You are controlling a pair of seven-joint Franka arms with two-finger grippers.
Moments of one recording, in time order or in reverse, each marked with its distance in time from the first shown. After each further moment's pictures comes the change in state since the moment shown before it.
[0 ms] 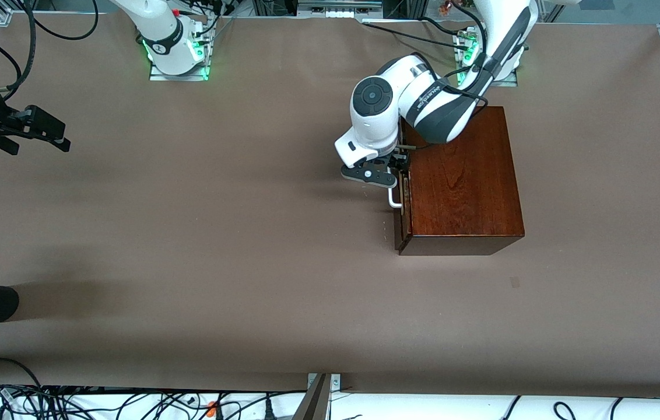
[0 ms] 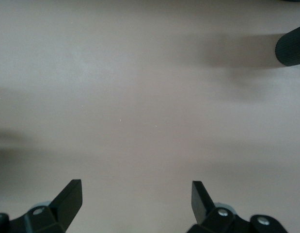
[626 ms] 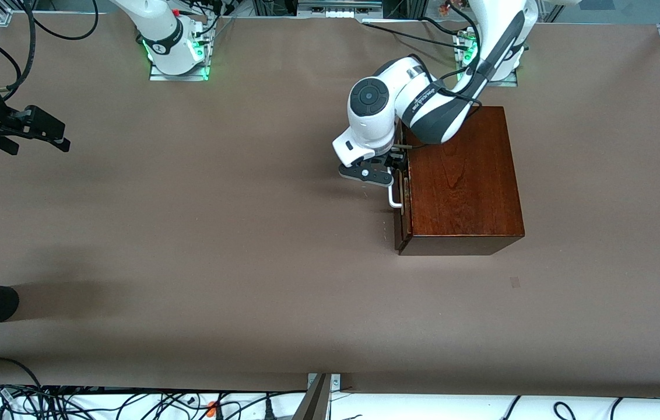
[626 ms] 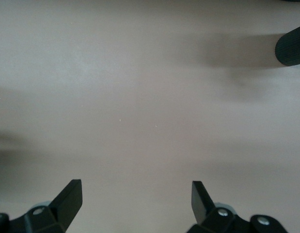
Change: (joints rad) left arm -0.011 0.017 0.000 -0.025 0.000 0.028 -0.013; right arm 0.000 0.000 0.000 0.000 0.000 0.000 0.000
